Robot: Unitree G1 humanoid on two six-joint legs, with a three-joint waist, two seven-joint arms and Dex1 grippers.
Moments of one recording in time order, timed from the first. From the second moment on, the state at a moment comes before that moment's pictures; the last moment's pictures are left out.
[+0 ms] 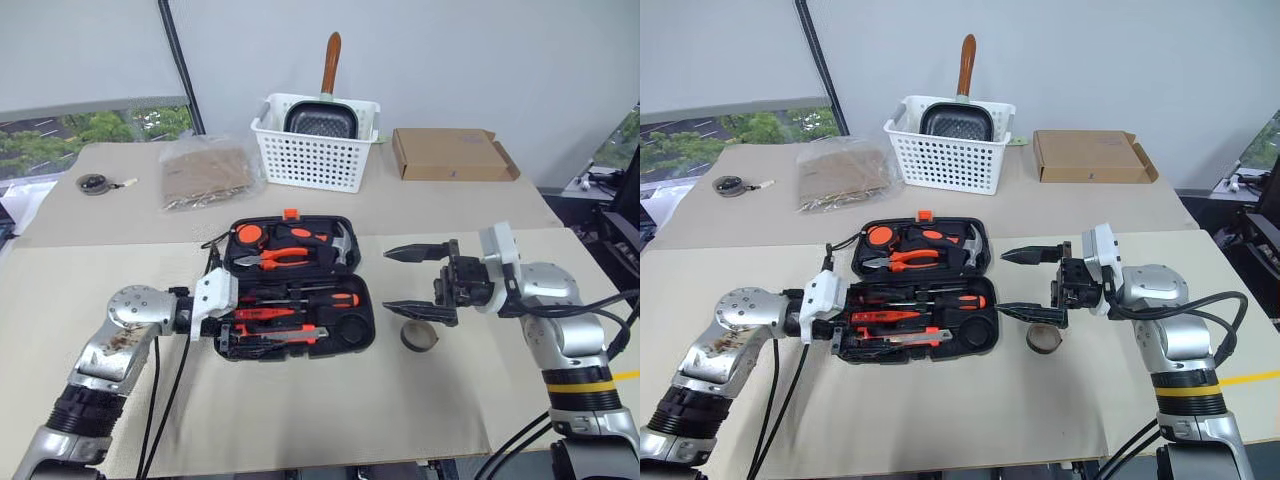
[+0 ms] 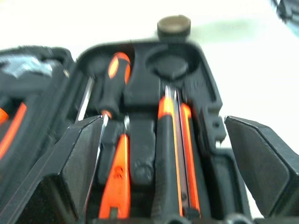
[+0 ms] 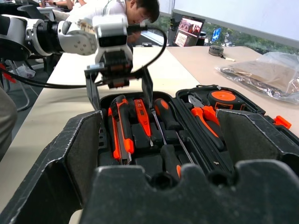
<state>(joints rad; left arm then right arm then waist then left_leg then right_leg) -0.27 0.73 -0.04 -0.08 -0.39 0.11 -1.29 -0.41 -0.62 -0.05 -0.03 0.57 0.18 1.35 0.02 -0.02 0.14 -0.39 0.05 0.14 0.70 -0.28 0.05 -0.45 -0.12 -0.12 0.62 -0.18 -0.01</state>
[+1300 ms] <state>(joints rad) -0.35 0.63 -0.19 0.07 -0.23 -0.01 -1.30 -0.34 -0.62 -0.07 -0.07 0.57 0.18 1.32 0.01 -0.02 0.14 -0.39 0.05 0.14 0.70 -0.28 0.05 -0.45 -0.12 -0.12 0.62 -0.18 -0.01</state>
